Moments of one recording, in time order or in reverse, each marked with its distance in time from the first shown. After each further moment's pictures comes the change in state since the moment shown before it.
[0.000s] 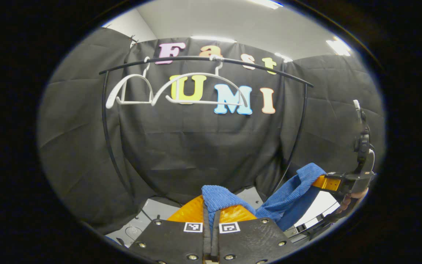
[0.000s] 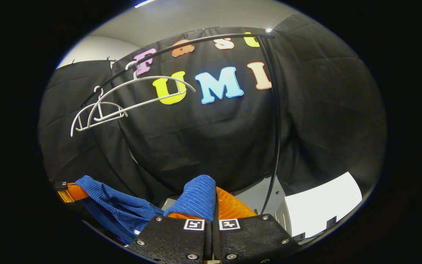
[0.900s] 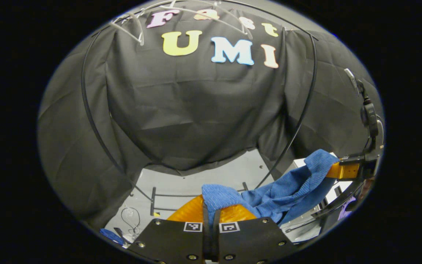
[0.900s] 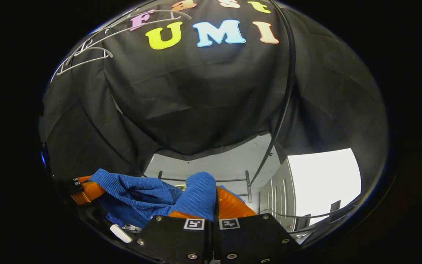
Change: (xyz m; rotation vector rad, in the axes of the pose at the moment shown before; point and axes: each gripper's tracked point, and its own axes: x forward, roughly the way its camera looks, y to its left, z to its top) left arm 0.099 0.008 -0.224 0.014 0.321 -0.019; right arm 0.063 -0.021 -0.164 -0.080 0.375 -0.078
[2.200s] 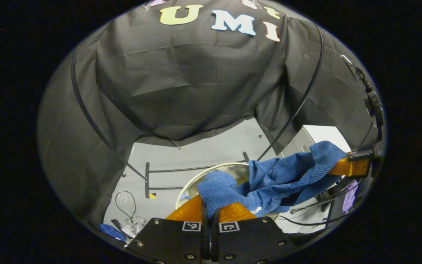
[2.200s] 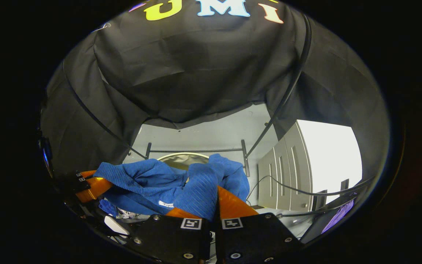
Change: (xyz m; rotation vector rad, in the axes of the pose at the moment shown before) left arm 0.070 0.039 -0.114 0.008 0.219 -0.089; right arm 0.054 0.038 -0.103 0.001 0.248 -0.094
